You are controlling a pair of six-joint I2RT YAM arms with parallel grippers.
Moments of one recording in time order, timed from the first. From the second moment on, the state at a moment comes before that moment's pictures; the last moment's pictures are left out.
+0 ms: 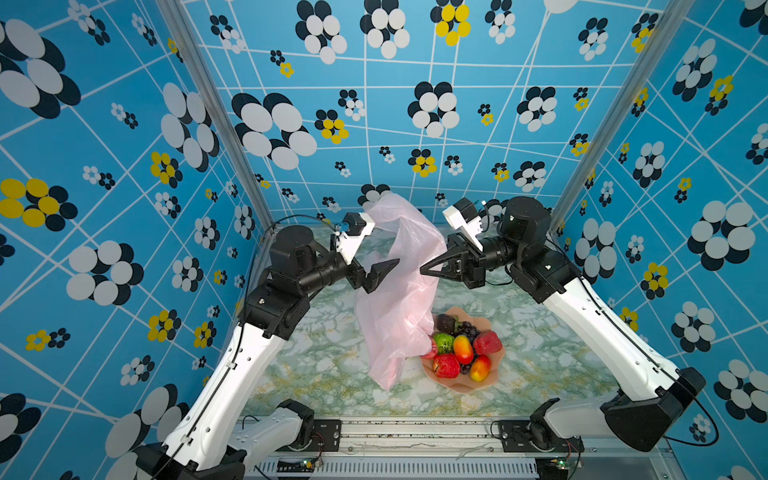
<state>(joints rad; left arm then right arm) -0.42 1.10 1.33 -0.37 0.48 0.27 0.58 1.39 1.55 -0.21 -1.26 0.25</state>
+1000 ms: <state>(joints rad) -0.38 1.02 1.28 -0.22 0.22 0.55 0.61 1.45 1.55 -0.25 -1.25 0.26</state>
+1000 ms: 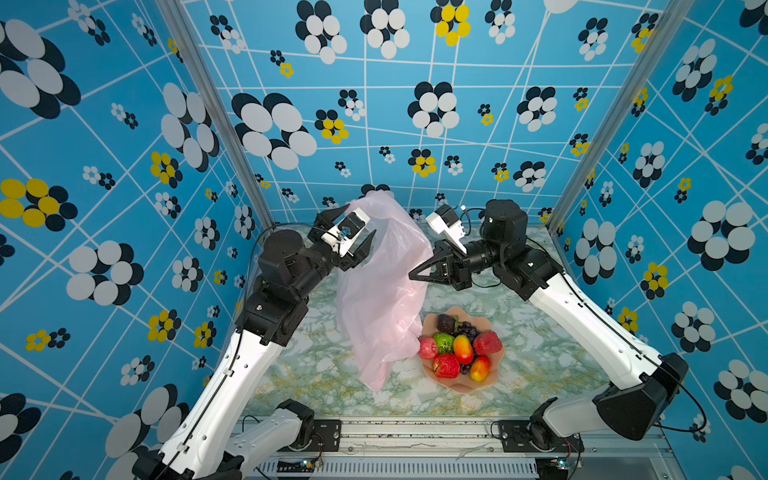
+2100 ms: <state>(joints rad) -0.37 1.18 1.46 -0.41 0.32 0.54 0.61 1.38 1.50 -0.40 -1.08 0.20</state>
